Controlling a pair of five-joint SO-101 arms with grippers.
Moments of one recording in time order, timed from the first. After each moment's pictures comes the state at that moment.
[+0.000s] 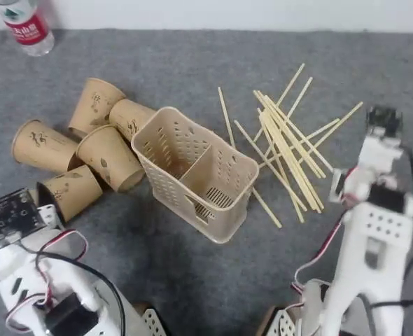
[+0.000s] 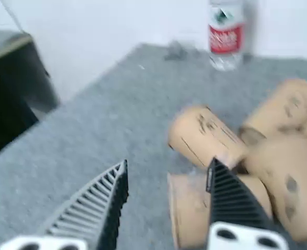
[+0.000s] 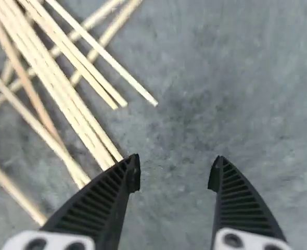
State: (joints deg) left arm -46.9 -103.3 71.0 63.5 -6.4; right arm 15.7 -40.2 54.4 54.5 8.0
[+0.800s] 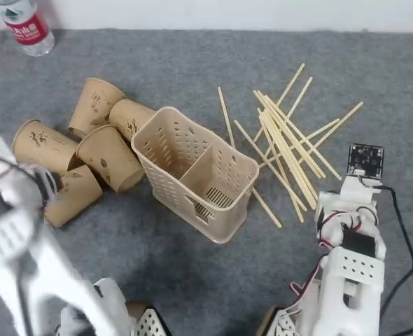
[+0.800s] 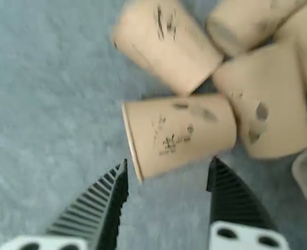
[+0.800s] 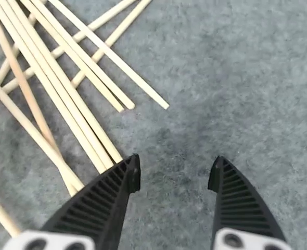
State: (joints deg) left arm -42.2 -35.6 30.7 80.0 -5.1; right arm 13.7 -56.9 78.8 36.0 7.3
